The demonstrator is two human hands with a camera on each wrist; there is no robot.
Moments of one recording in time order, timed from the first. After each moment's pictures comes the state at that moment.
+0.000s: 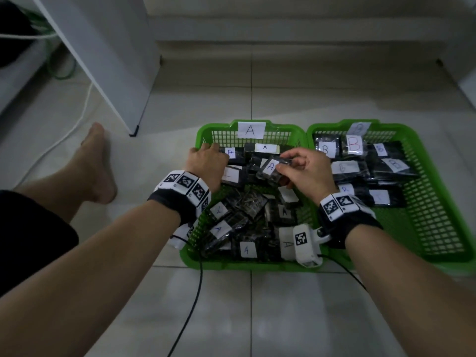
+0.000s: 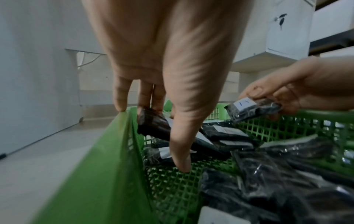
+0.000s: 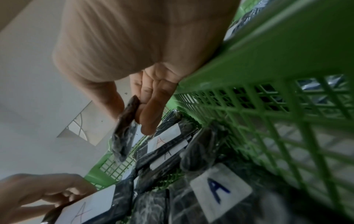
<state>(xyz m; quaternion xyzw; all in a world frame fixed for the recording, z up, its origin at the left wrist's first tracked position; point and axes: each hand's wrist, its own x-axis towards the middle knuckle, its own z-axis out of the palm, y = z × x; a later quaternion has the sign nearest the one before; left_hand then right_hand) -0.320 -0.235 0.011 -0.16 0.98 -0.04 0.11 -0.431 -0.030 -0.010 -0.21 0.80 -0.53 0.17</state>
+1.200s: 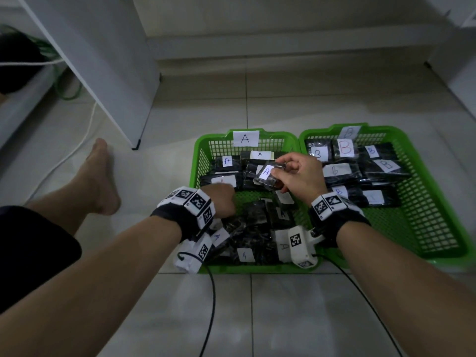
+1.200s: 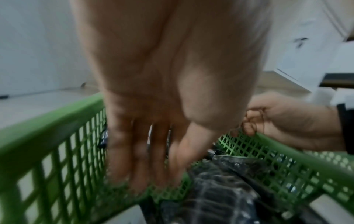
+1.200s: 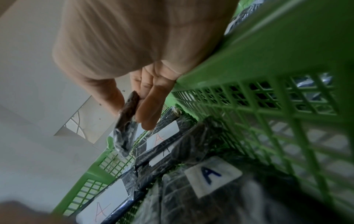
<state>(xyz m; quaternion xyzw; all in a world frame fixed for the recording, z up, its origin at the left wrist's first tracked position) -0.312 -0.206 0.008 -0.14 0.93 0.15 0.30 -0.434 -0.031 -0.016 -0.21 0.80 -0.55 0.15</state>
